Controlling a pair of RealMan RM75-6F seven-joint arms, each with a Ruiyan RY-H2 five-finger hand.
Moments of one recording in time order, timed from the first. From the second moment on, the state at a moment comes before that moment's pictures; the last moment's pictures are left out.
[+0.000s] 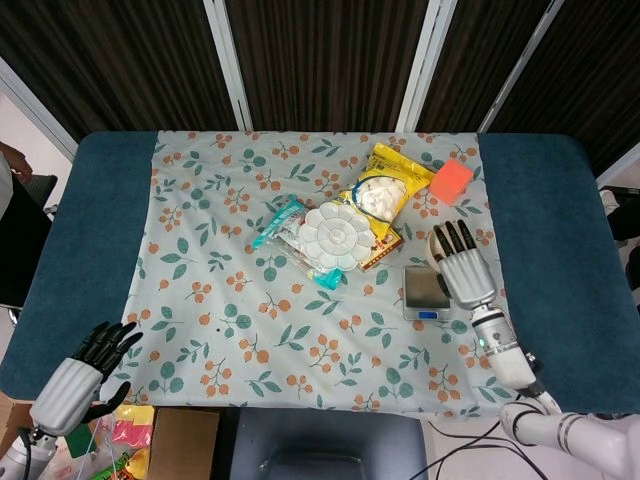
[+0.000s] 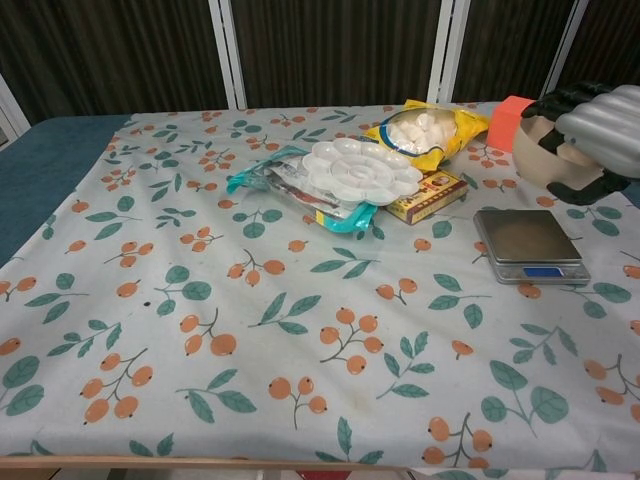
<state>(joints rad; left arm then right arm) -0.18 -1.15 0.15 -1.48 1.84 1.53 -0.15 0.56 -1.53 0.13 -1.20 -1.34 1.16 -0.58</state>
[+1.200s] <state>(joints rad) -0.18 -1.15 0.15 -1.47 1.85 1.55 -0.19 0.49 -1.47 0.03 -1.37 -1.41 1.21 -0.69</state>
